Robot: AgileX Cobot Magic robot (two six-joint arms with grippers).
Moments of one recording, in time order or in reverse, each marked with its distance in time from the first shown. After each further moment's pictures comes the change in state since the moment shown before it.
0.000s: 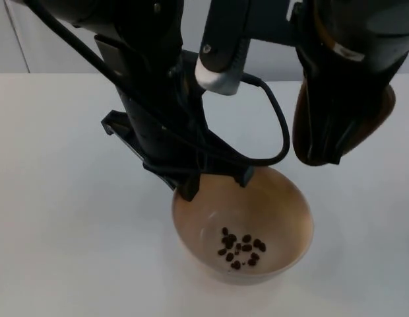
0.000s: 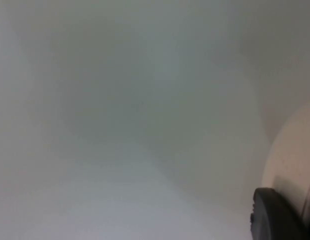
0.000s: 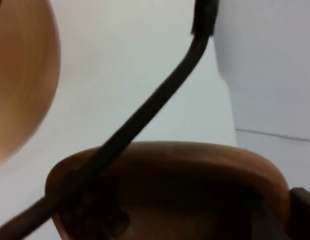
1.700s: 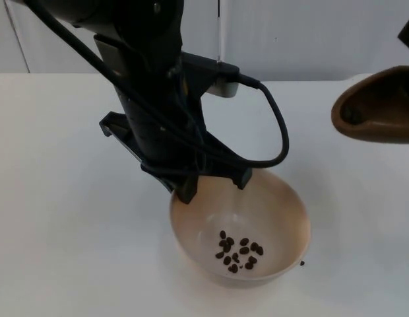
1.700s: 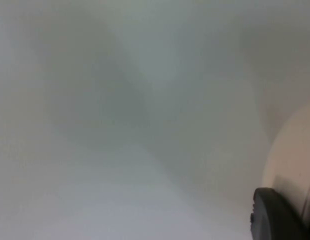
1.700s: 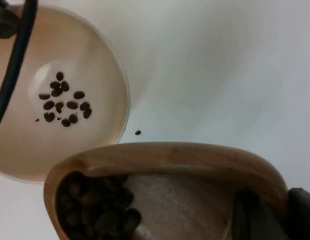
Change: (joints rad) right arm -0.633 -0.226 0.000 1.014 -0.180 -0.371; left arm 0.000 0.000 0.000 0.000 0.018 0.000
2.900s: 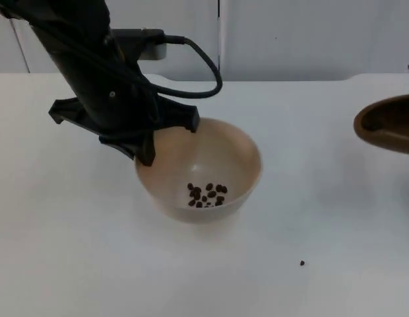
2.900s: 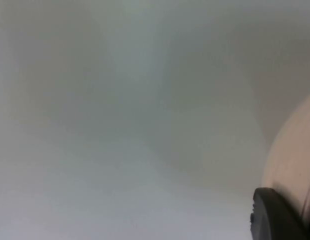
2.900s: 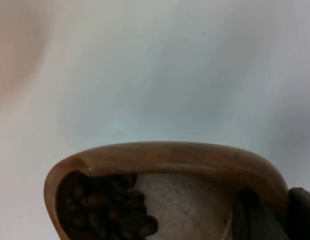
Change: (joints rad) right arm -0.251 0.141 0.102 0.106 -0.243 -0.079; left arm 0.224 0.000 0.000 -0.108 -0.092 0.007
